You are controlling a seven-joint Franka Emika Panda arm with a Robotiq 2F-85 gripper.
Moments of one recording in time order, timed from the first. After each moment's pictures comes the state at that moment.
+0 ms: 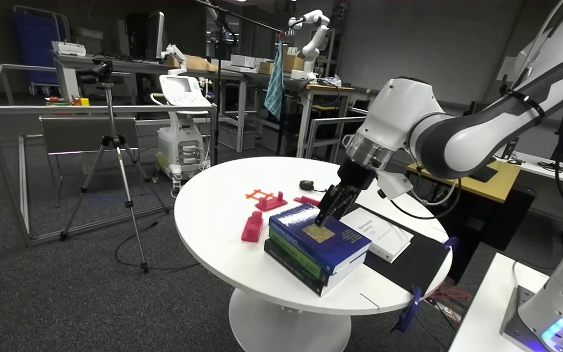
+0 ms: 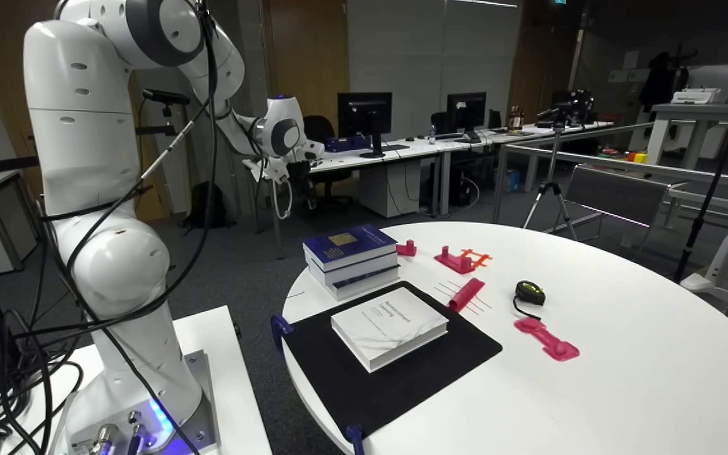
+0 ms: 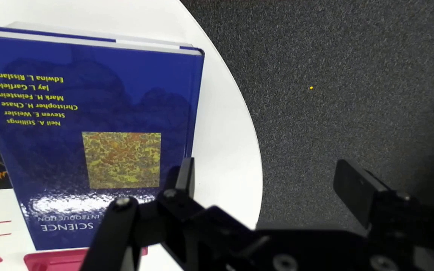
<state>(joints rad) 0.39 0.12 0.34 -2.20 -0.02 2.63 0.61</state>
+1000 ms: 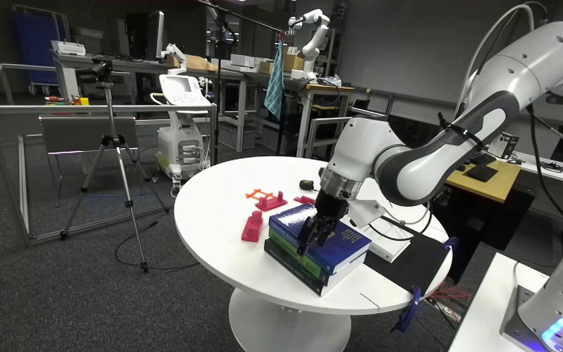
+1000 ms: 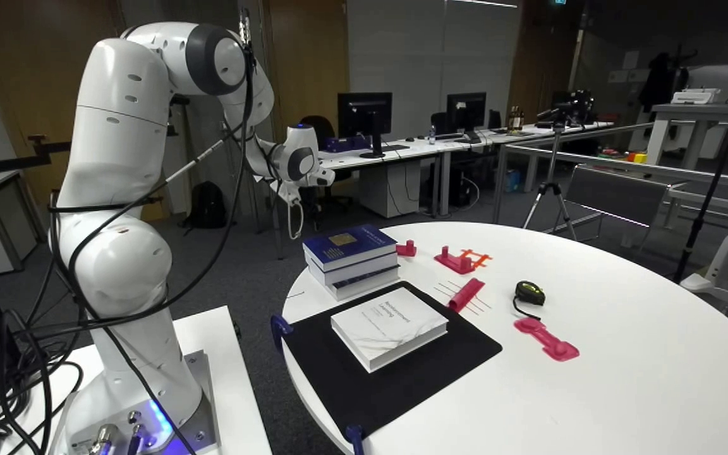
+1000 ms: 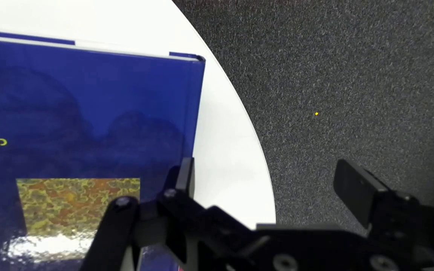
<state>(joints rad) 0.42 0.37 0.29 -2.07 -0.02 2.66 0.56</state>
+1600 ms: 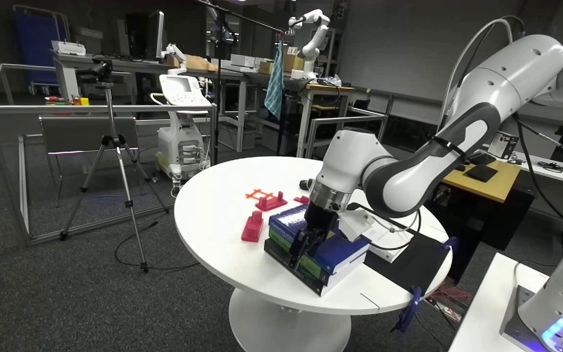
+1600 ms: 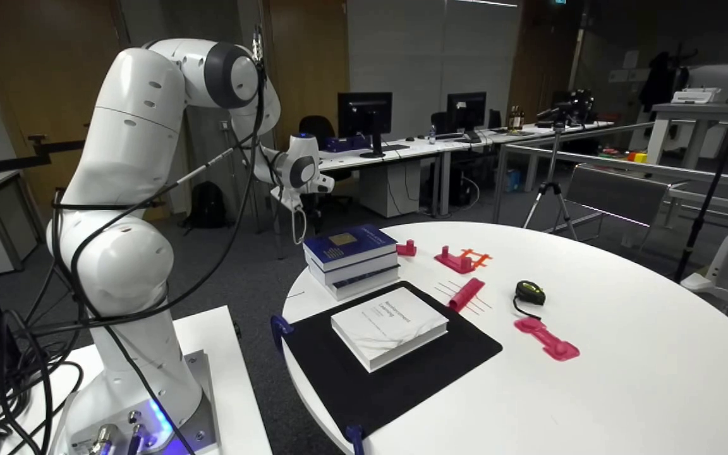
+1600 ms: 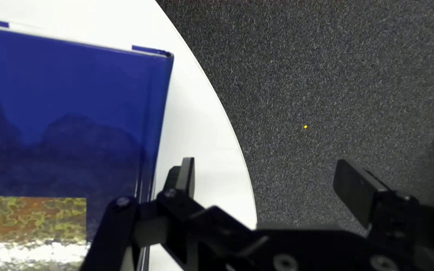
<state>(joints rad) 0.45 0.47 0.29 -1.99 -0.01 2.67 0.50</state>
